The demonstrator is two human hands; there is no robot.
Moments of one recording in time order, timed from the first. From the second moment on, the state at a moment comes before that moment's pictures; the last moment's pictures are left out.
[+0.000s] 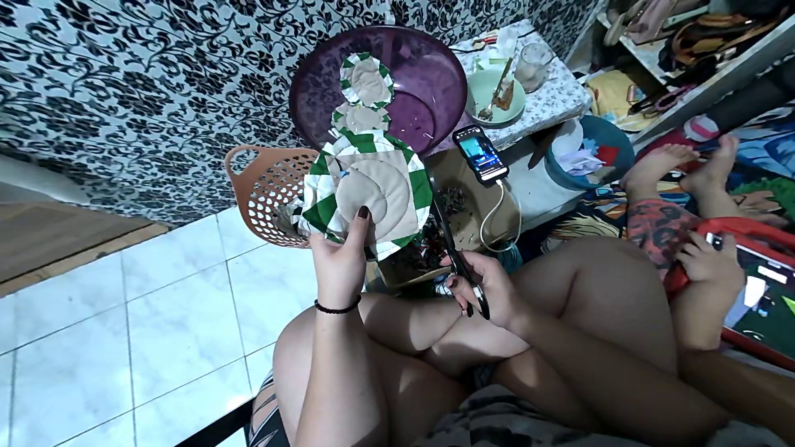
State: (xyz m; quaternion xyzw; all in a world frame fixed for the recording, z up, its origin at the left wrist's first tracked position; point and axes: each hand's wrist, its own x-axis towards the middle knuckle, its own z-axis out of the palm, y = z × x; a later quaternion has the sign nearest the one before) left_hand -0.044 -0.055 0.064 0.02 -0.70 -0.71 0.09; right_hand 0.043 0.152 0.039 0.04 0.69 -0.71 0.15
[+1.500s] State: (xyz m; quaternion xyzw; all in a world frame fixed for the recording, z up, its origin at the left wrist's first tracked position) left_hand -0.045 -0.076 0.072 0.00 -0.74 -0.67 0.04; right_hand 0.038 0.160 0.034 0.01 0.72 -0.69 0.13
